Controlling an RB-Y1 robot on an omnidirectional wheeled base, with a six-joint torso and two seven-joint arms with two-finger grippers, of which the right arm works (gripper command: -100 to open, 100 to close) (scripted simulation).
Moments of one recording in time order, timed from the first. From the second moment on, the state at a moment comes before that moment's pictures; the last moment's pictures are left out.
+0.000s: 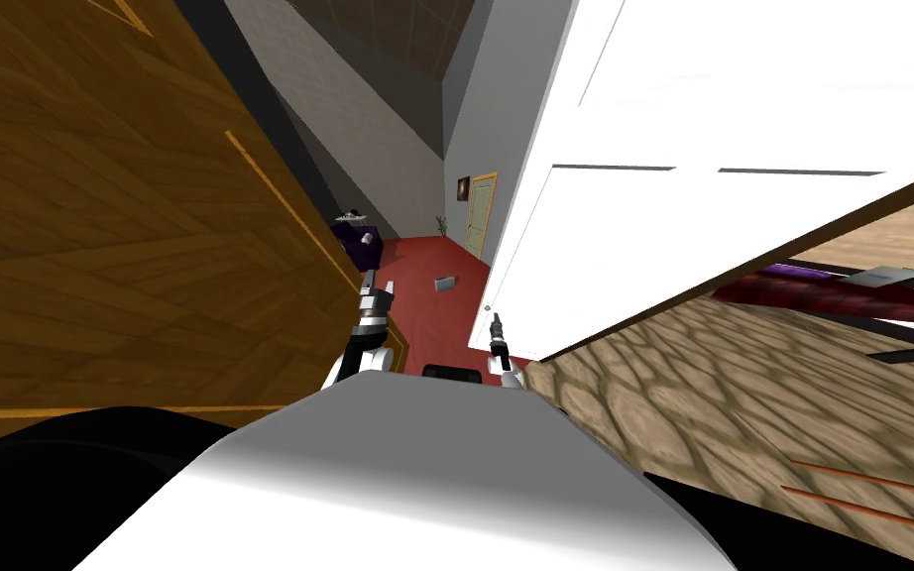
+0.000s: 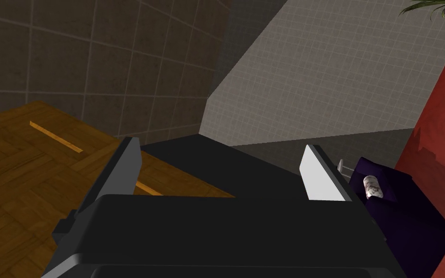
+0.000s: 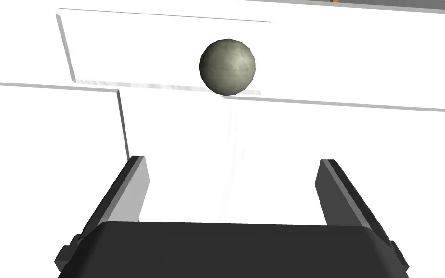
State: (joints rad) arm -0.19 -0.03 -0.15 -0.58 0.06 -0.82 0.01
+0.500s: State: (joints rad) arm -0.18 -0.01 -0.15 -0.59 0.06 -0.83 0.01
